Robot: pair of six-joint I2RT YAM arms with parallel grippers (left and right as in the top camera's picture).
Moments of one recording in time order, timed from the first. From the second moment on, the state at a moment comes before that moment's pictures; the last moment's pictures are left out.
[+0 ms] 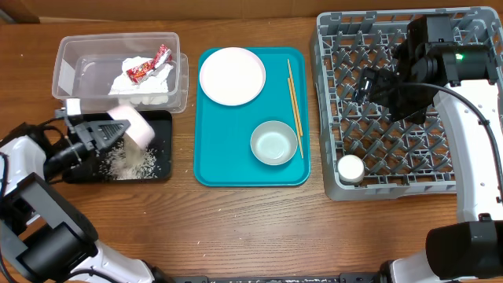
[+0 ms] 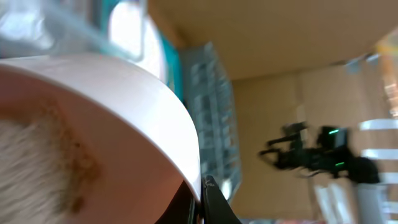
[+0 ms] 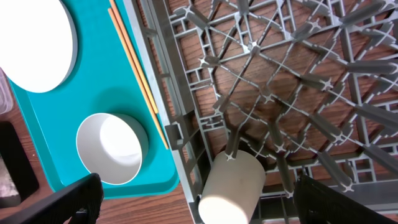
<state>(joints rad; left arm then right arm) 0.69 1.87 1.26 -1.15 1.41 0.43 0.03 1.70 1.75 -1.35 -0.18 0.33</state>
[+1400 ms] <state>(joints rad) 0.39 1.74 1.47 -1.24 1.22 0.28 0.03 1.70 1.75 -1.37 -0.18 0.33</state>
